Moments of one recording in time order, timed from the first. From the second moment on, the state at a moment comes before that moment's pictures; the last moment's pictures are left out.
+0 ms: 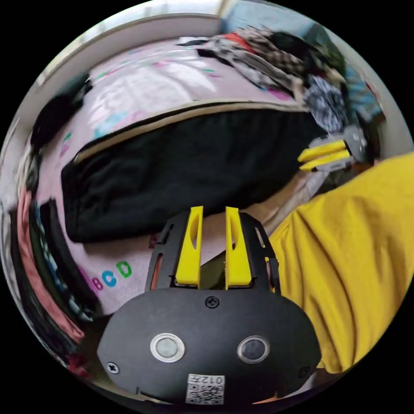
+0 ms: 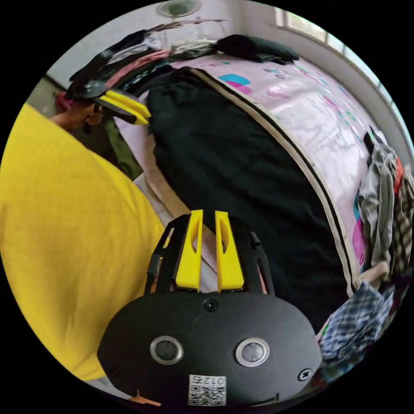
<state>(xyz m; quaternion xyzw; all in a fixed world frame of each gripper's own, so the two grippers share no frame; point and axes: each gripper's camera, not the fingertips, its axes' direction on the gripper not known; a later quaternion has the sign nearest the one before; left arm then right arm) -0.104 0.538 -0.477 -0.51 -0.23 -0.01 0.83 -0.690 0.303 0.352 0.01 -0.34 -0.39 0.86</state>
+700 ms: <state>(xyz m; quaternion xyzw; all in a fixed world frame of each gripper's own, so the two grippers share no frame) -0.236 0.474 -0.346 -0.63 -0.08 -0.09 0.76 -0.635 0.259 0.420 0.02 -0.42 -0.18 0.89</state>
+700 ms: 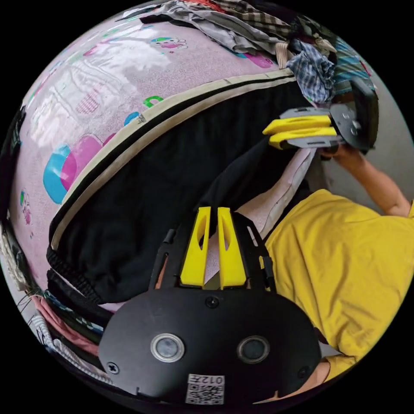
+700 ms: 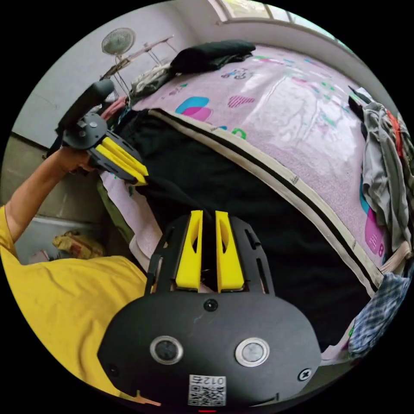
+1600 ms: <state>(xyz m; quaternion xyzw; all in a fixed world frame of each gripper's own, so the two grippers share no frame) -0.353 0.442 -0.298 -0.65 0.10 -0.12 0.75 -0.656 0.267 0.415 -0.07 -0.50 -0.15 0.85</state>
